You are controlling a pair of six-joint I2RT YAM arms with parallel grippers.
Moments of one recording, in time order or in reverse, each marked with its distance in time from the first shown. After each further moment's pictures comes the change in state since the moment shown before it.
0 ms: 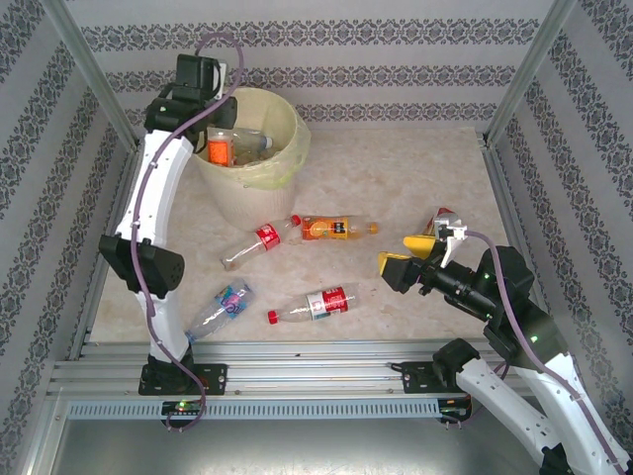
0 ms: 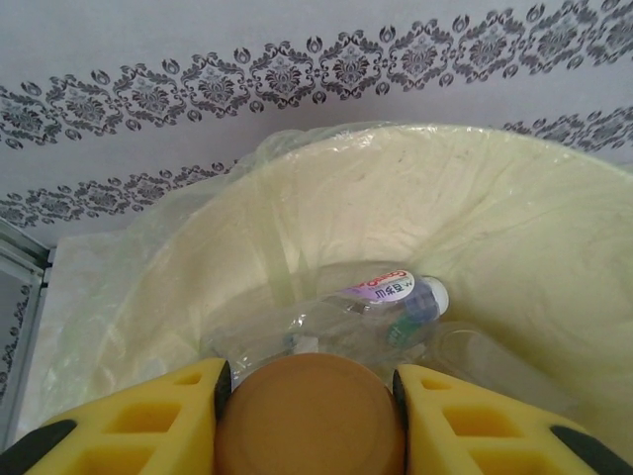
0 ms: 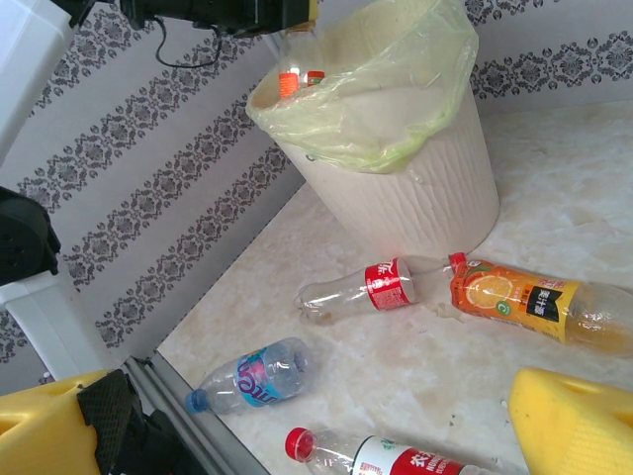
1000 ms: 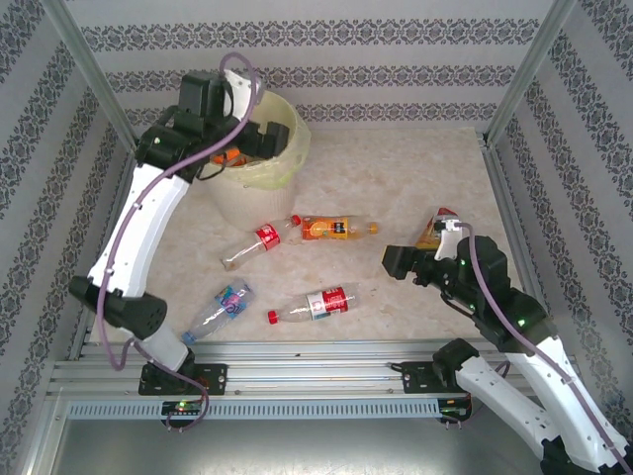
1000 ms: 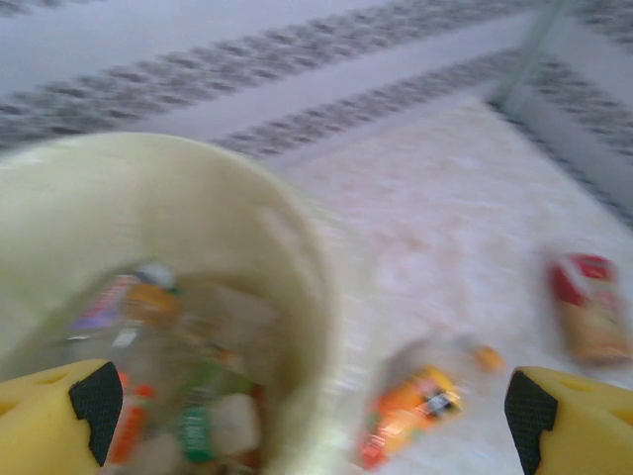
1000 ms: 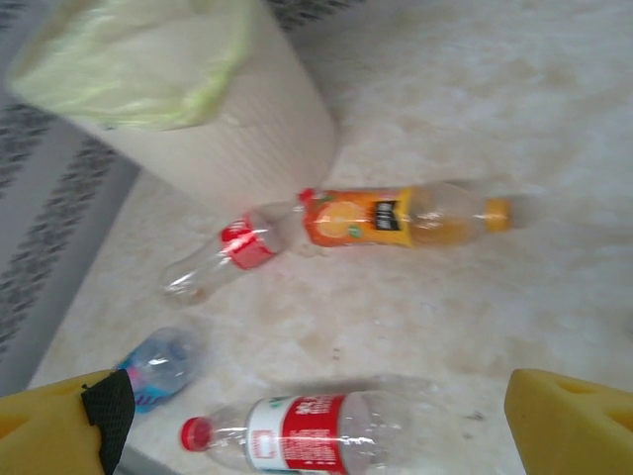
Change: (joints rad) left arm -0.190 -0.352 -0.312 0.070 0.348 -0.013; right arm 0.000 0.103 0.006 -0.201 0.293 0.106
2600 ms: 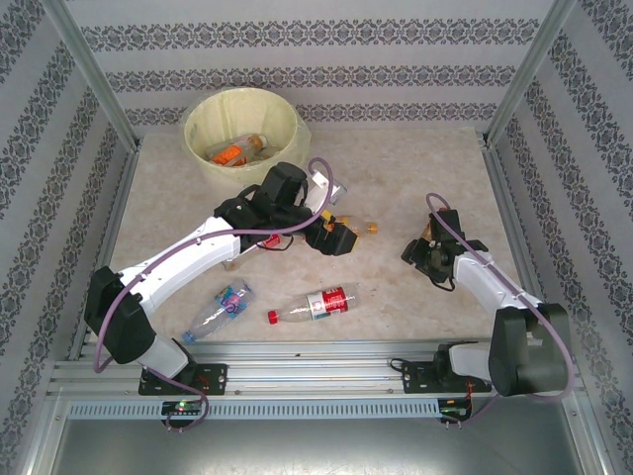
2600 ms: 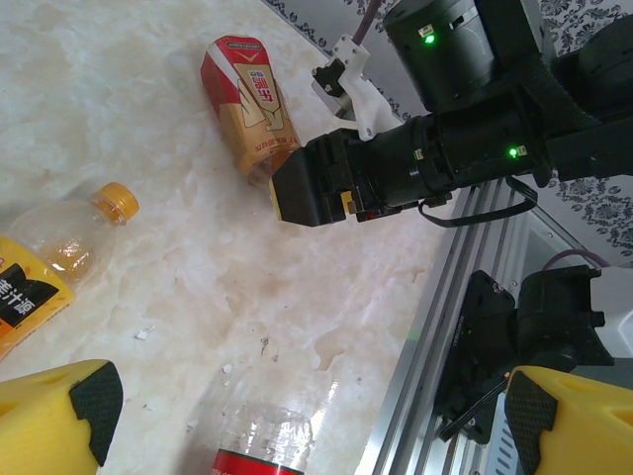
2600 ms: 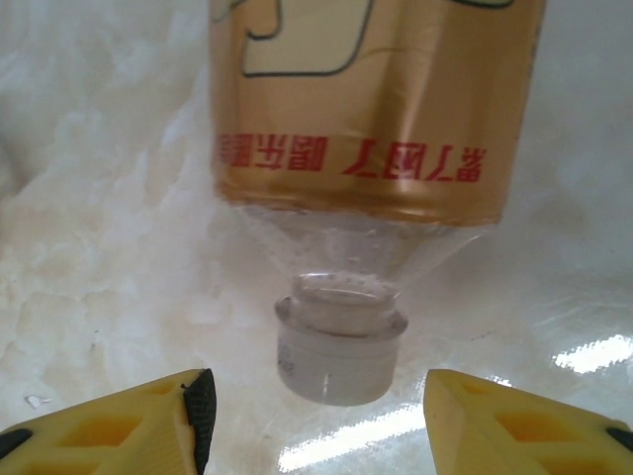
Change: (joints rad) left arm -0.341 -0.087 -0.664 0.459 0.328 -0.179; right arm -0.441 0.697 -0.204 0.252 -0.029 0.104
